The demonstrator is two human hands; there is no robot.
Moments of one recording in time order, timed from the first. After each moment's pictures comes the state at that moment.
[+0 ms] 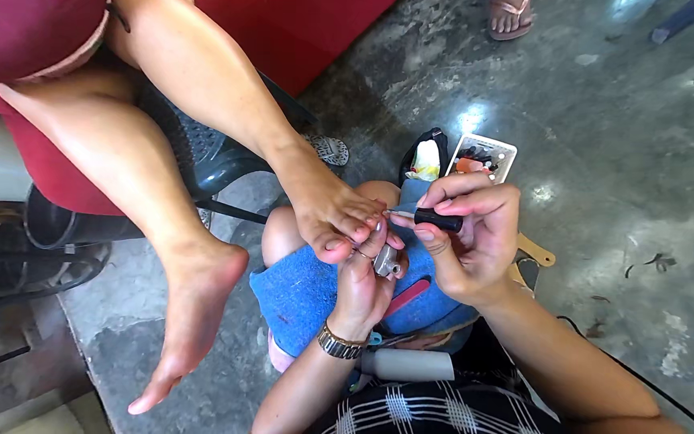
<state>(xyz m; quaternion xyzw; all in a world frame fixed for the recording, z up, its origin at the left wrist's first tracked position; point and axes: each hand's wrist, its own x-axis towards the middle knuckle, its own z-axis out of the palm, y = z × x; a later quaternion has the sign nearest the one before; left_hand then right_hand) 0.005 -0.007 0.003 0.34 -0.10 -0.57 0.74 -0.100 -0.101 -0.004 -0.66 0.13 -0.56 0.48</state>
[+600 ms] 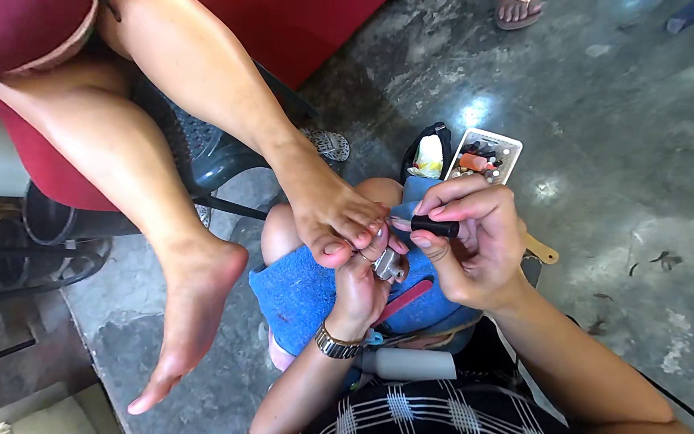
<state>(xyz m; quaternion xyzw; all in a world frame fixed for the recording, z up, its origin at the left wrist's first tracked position) 0.008 -0.004 0.000 0.39 -0.11 -0.55 0.73 -0.106 -0.105 -0.002 -0.71 0.12 -0.53 0.46</state>
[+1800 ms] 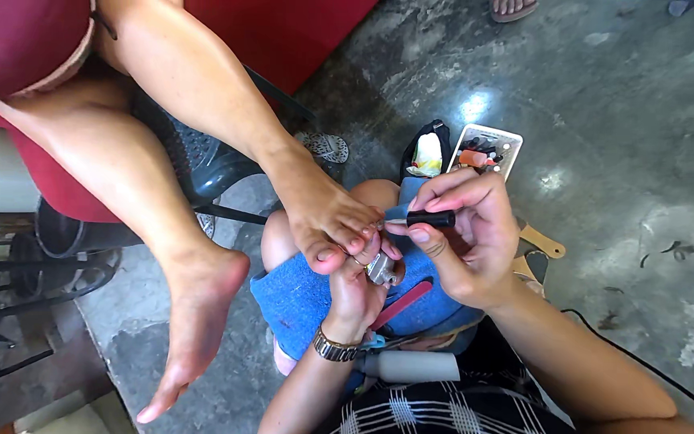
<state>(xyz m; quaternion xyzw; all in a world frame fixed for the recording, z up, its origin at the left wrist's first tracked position) 0.013 -0.002 0.001 0.36 -0.07 -0.58 0.73 -0.102 -0.102 -0.001 -0.64 0.15 -0.53 0.54</state>
